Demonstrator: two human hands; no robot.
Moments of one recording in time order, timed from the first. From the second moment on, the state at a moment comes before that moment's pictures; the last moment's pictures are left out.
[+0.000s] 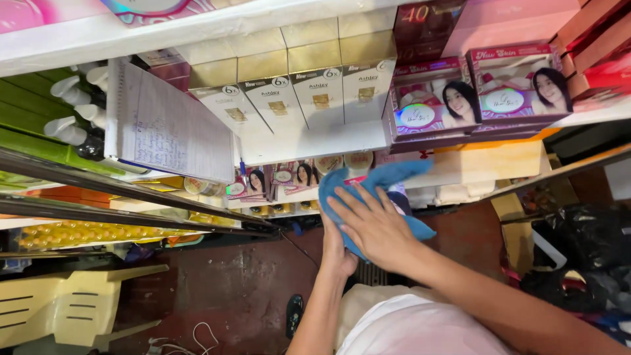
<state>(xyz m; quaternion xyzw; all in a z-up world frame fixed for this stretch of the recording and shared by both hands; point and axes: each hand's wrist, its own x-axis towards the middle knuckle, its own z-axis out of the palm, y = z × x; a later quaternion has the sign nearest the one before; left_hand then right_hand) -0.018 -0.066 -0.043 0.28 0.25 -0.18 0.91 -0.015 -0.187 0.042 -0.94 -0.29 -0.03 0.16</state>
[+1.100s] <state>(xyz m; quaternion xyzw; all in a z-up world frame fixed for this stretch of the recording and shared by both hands) 0.005 -0.087 -0.075 0.39 0.23 -0.20 0.87 0.015 -0.293 -0.087 -0.30 0.22 0.26 0.89</state>
